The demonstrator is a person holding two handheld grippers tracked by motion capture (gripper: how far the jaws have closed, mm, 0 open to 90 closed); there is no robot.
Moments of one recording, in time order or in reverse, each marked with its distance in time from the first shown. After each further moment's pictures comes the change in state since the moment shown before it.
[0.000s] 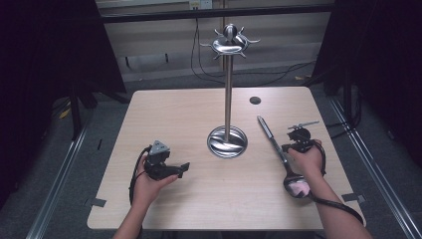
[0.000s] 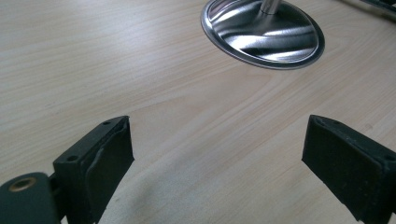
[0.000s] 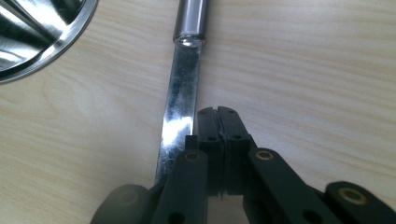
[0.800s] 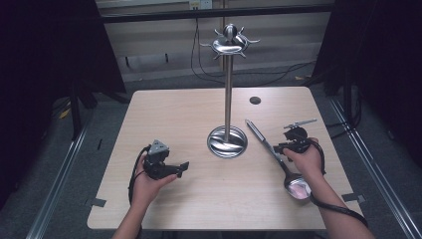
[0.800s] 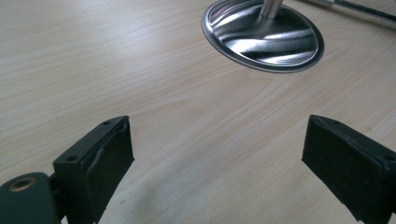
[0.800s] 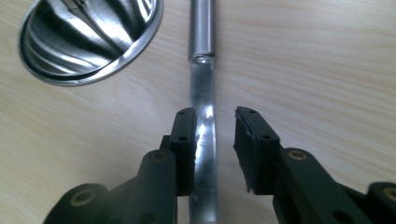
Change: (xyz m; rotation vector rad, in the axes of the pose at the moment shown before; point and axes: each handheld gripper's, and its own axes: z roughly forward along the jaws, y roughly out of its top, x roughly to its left) left arm 0.001 0.002 -0.002 -0.005 0.002 0.012; right arm 0.020 0.008 -0.018 -0.024 0.097 -0.047
